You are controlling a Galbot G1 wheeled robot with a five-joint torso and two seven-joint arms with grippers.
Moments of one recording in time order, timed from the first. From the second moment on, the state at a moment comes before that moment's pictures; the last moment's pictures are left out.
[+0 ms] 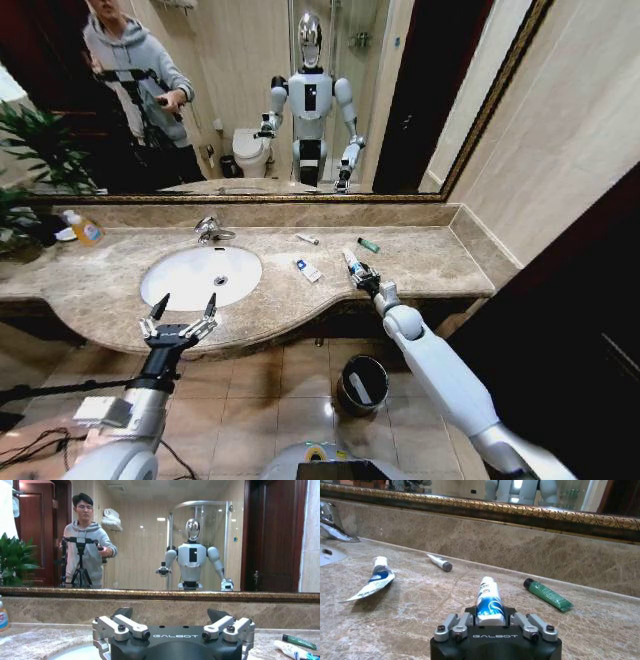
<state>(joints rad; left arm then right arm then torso) 1.84 -1.36 -0.82 -2.47 -0.37 0.04 0.05 -0.84 1.13 0.14 1.52 0.32 -0.15 0.03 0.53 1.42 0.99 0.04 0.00</state>
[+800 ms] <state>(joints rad) 1.84 -1.36 -0.82 -2.47 -0.37 0.04 0.05 -1.08 1.05 0.35 1.77 0.30 -0.08 0.01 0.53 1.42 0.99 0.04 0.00</state>
